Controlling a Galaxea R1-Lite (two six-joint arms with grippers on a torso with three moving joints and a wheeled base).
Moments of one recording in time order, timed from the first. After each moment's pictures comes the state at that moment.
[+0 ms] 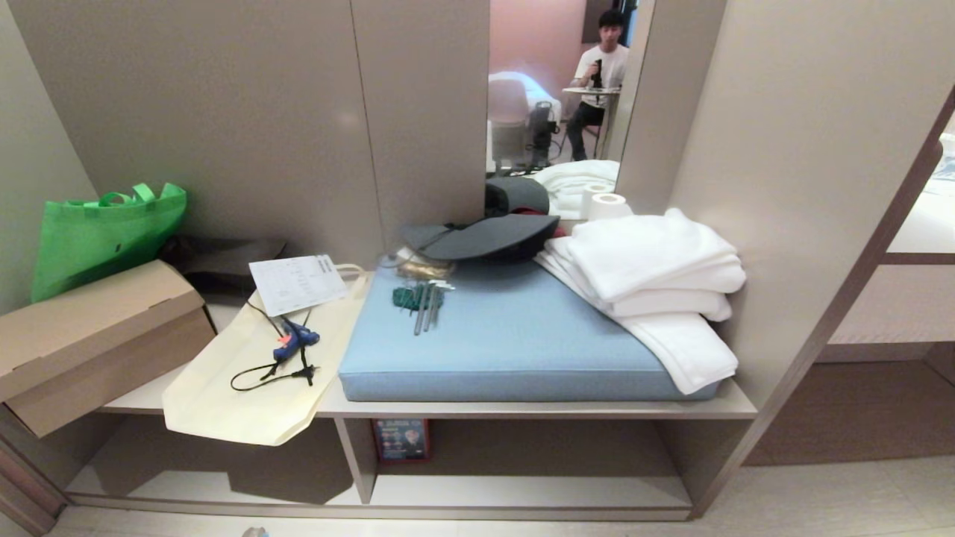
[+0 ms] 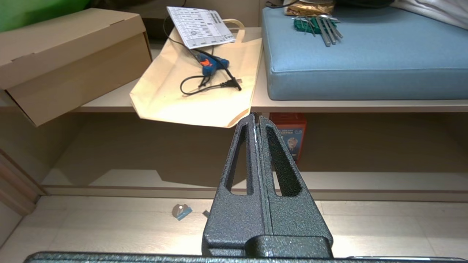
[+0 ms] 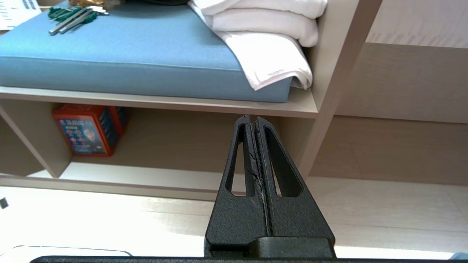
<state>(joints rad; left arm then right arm) 0.01 0.00 0.00 0.00 0.00 0.00 0.01 0.00 0.00 0.00 0.00 -0.01</state>
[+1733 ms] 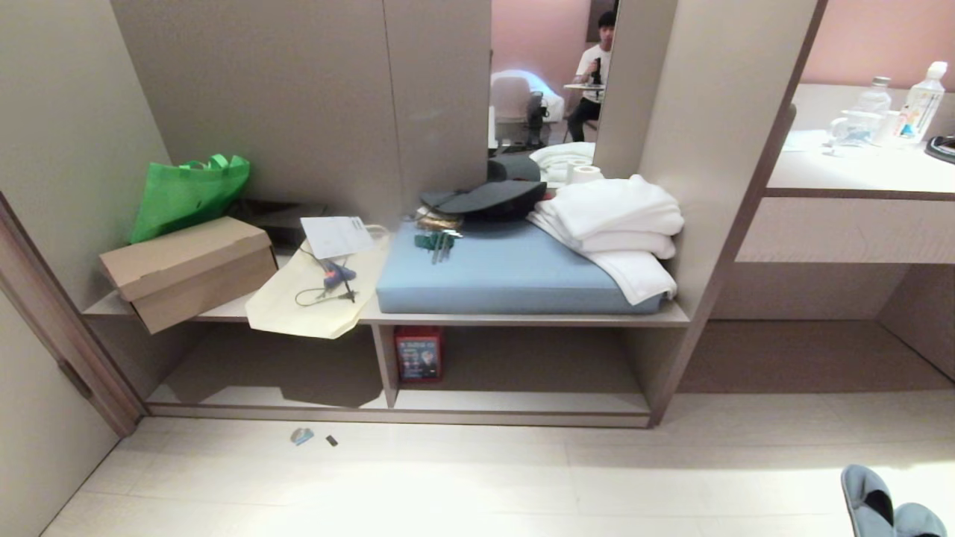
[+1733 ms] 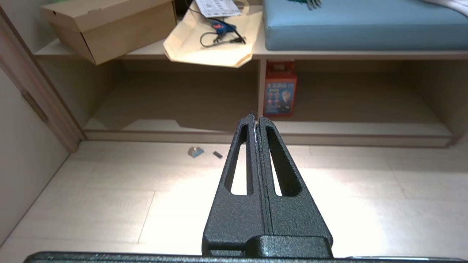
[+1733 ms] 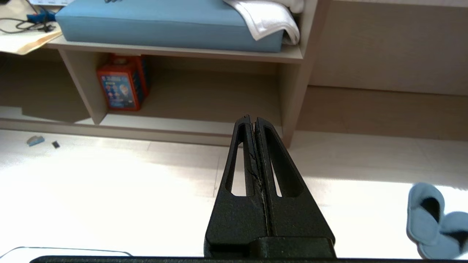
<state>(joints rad) 0.01 0.00 0.00 0.00 0.00 0.00 0.01 0.00 0.00 0.00 0.00 -0.01</state>
